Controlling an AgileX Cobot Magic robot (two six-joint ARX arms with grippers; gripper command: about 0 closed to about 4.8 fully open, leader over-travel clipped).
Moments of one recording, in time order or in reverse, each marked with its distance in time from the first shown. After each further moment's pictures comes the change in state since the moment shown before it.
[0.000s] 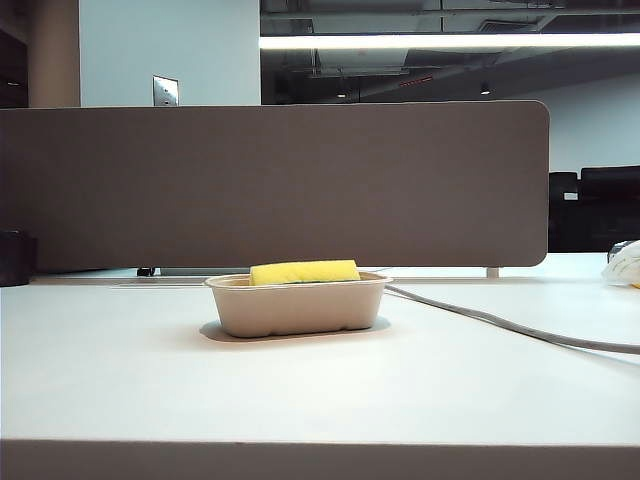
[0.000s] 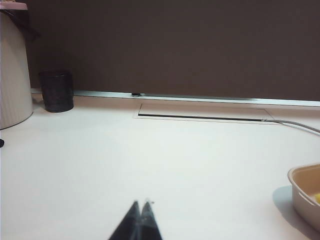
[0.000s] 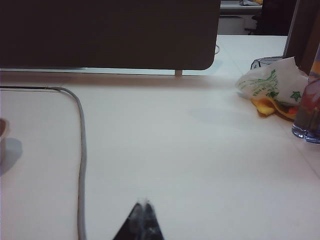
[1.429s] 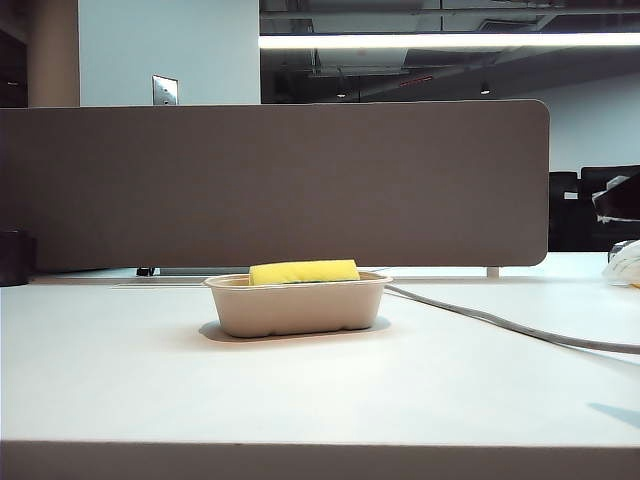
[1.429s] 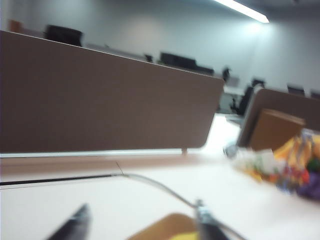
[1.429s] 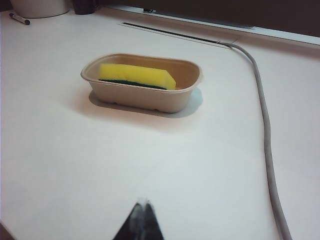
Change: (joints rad) left arm -0.011 0.342 0.358 0.143 0.496 -0.254; right arm 0.609 0.144 0.000 0.000 0.050 0.000
